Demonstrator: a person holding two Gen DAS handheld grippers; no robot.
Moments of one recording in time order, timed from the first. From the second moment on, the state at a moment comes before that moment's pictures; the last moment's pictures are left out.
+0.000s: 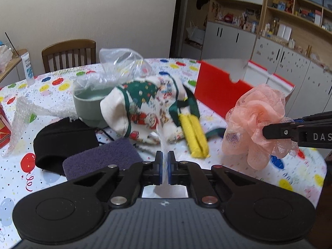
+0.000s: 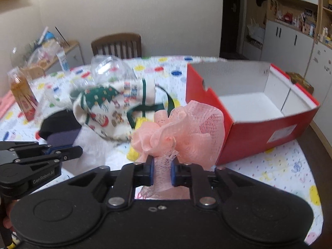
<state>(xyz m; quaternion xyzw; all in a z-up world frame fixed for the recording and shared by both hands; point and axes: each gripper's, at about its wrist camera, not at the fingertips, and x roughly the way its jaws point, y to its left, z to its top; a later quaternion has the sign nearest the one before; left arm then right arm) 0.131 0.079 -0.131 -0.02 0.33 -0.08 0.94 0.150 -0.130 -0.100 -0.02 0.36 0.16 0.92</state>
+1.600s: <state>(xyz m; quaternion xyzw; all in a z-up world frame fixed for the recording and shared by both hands) 0.163 0.050 -0.181 -0.07 0.42 0.06 0.90 0.185 -0.227 -0.068 0.01 0.34 0.23 0.91</state>
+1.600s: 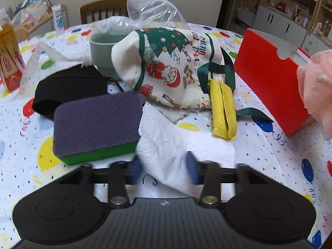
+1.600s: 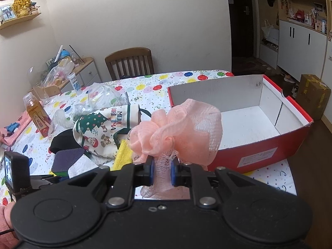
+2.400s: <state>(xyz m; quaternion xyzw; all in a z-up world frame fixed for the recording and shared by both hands) 0.184 0.008 -0.079 -0.10 0.34 -0.02 0.94 0.226 -0.276 -0.051 0.00 0.30 0.24 0.92</state>
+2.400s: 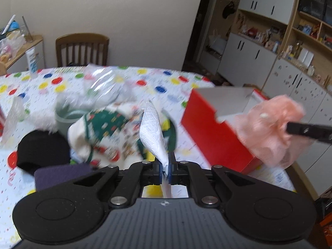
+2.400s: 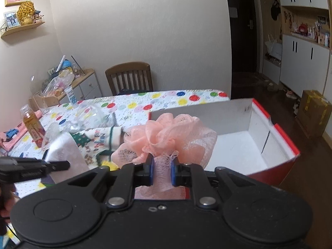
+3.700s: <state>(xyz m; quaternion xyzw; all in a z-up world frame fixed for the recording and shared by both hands) 0.400 -0.176 -0.122 -0.02 0.44 -0.15 0.88 0.346 -0.340 -0.107 -0.03 0.37 0.19 0.91</state>
